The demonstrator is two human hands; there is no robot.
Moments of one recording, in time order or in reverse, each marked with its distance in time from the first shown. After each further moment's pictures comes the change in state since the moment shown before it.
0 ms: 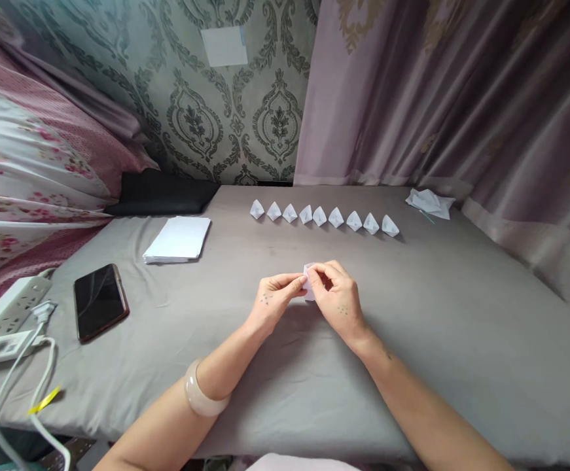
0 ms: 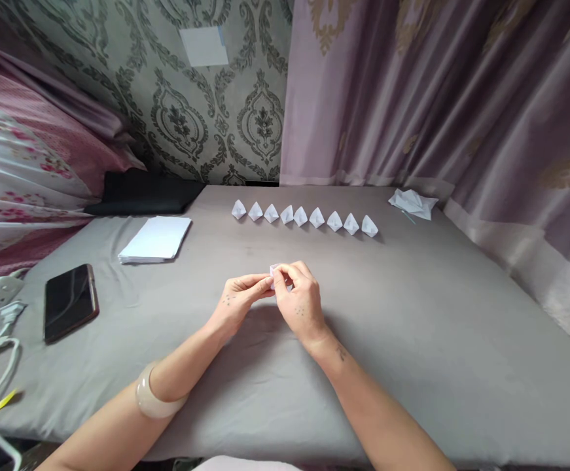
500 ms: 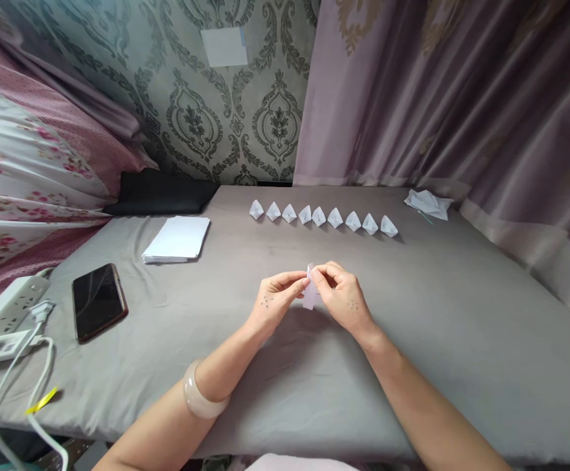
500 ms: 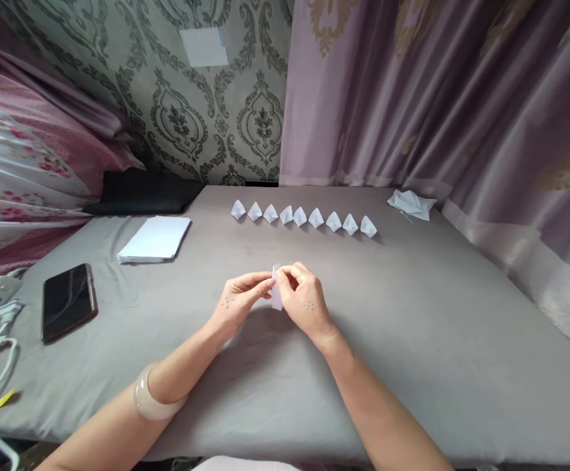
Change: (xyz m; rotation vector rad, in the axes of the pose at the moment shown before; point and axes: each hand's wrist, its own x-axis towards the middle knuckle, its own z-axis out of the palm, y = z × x) left_hand -0.003 0.003 0.003 0.063 0.003 0.056; right_hand 0.006 0.000 -0.013 0.080 -0.142 0.121
